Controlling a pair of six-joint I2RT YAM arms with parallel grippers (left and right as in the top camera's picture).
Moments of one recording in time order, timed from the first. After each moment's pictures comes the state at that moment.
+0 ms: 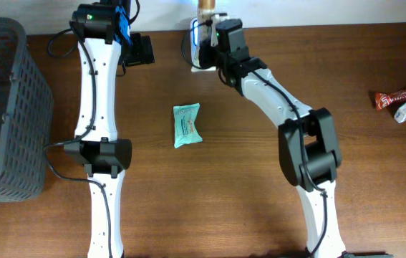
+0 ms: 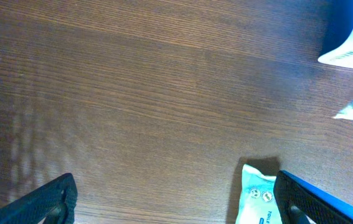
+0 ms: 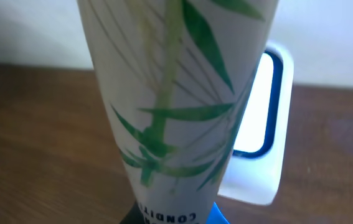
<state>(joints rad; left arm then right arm) -0.13 2.57 3.04 -1.69 -0.10 -0.28 0.37 2.36 1.91 -0.10 -0.10 0.27</state>
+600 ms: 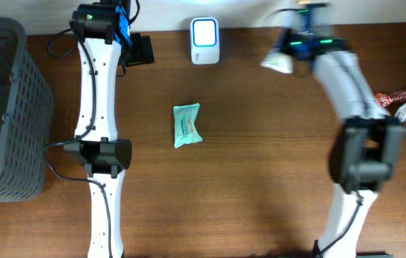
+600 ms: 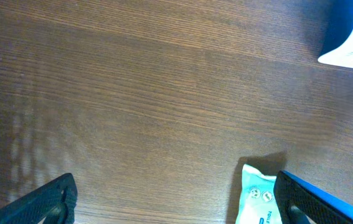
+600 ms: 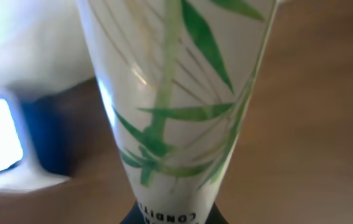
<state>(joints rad) -0.13 2.57 3.04 -1.69 -0.10 -0.28 -0.07 2.17 1.92 -0.58 -0.10 0.39</state>
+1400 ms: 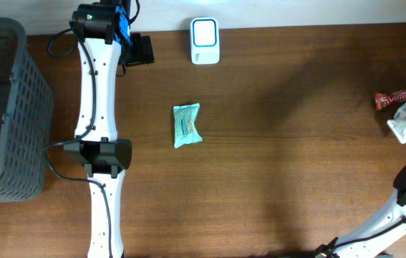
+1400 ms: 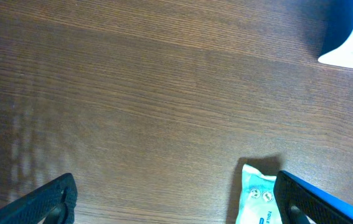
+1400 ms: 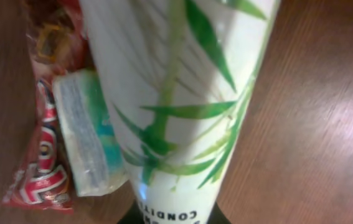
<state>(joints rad) -0.13 2.57 3.04 -1.69 -0.10 -0.28 -0.70 2.16 1.76 -0.80 0.10 0.52</state>
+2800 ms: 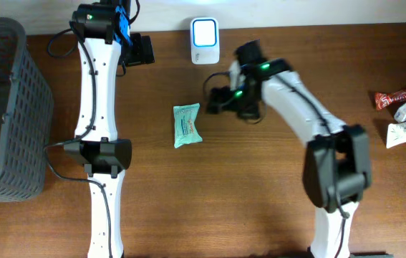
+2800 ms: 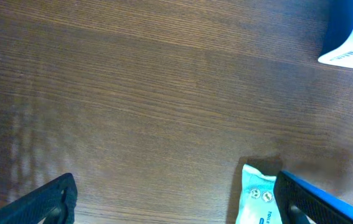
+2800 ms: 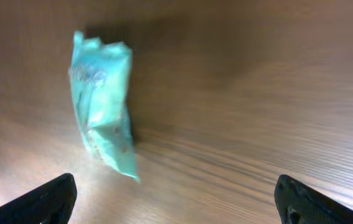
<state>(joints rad) -0.13 2.57 3.04 -1.69 -0.10 -0.28 0.34 2.11 1.72 -0.93 -0.40 0.36</state>
